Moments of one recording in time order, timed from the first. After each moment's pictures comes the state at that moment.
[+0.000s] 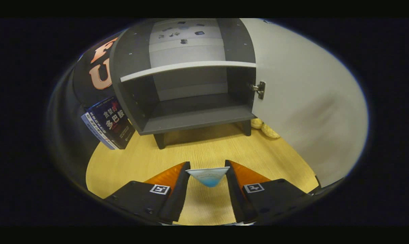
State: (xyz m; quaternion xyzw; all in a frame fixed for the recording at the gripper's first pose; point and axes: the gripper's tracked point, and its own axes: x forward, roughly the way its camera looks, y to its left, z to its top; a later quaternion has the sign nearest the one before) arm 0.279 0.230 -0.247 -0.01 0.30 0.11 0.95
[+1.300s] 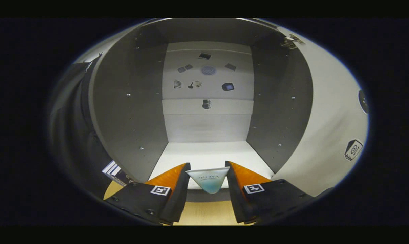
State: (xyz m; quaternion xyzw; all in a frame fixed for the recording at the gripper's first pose) arm 0.446 0.315 0.044 -0.06 0.17 0.16 0.97
